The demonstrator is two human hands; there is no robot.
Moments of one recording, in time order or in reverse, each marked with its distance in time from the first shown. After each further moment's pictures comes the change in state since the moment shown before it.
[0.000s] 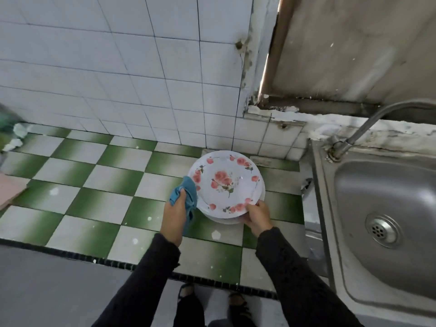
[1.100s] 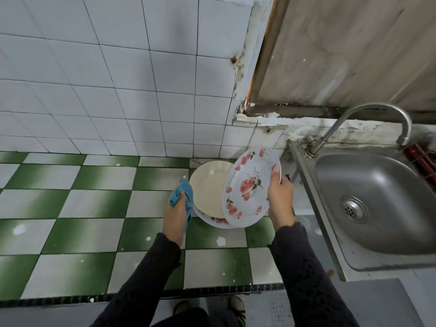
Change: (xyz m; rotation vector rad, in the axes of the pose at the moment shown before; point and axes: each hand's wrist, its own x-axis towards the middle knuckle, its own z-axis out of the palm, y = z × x) left_hand 0.051 0.008 -0.047 0.023 -0.300 -0.064; right_hand -0.062 -0.062 0.036 -0.070 0.387 -0.548
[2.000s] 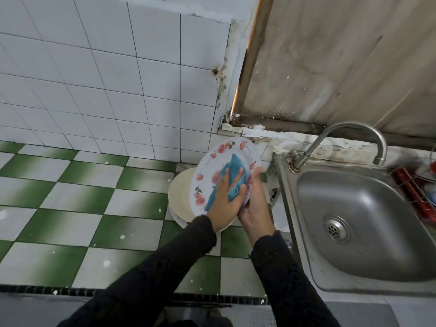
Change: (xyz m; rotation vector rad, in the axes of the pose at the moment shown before) left_hand -0.005 -0.009 0.163 0.559 -0.322 0.441; right_hand -0.007 -0.035 -0.019 0.628 -0.438 0.307
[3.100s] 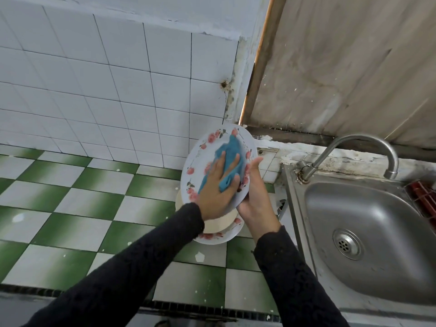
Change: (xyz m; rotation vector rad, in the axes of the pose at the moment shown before) left_hand 0.027 0.011 -0.053 0.227 0.049 0.189; right_hand 0.006 -0.016 0.042 -0.070 -0.241 -0.015
